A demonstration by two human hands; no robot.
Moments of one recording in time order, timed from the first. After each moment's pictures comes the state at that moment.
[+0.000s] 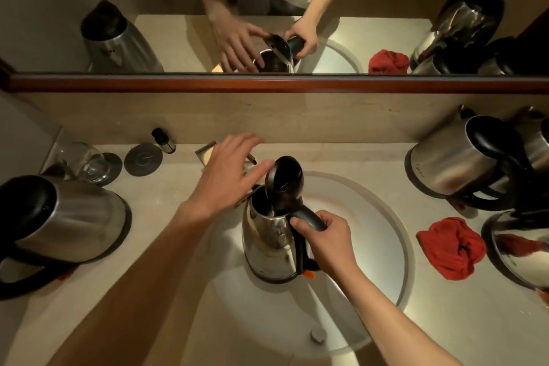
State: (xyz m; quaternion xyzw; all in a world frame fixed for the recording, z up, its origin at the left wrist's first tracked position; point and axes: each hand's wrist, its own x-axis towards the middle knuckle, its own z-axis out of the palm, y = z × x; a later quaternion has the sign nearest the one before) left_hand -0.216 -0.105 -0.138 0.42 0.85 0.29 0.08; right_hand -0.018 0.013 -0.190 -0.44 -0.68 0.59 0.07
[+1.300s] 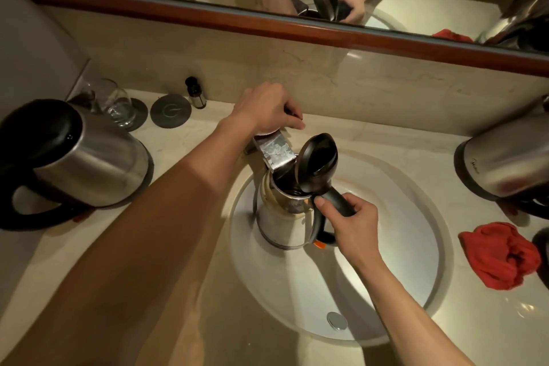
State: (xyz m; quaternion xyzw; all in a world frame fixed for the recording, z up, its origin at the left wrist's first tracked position) left_hand -0.282 -0.087 -0.158 0.41 0.88 0.20 0.13; right_hand -0.022 -0.007 -0.224 -0.36 -0.71 0.58 0.15
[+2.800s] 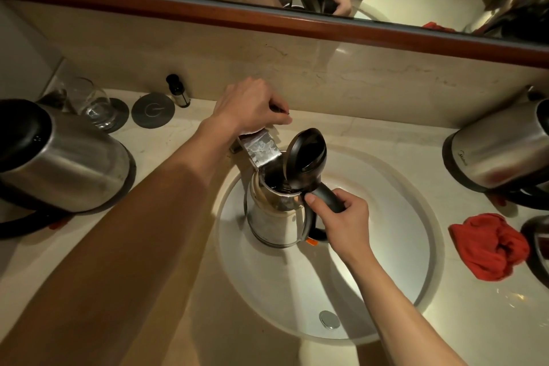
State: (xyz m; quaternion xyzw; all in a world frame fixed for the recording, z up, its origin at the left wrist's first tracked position) left_hand -0.275 -0.086 -0.156 0.41 0.88 0.20 0.10; right_hand -0.022 -0.002 -0.229 -0.35 -0.72 0.58 0.16
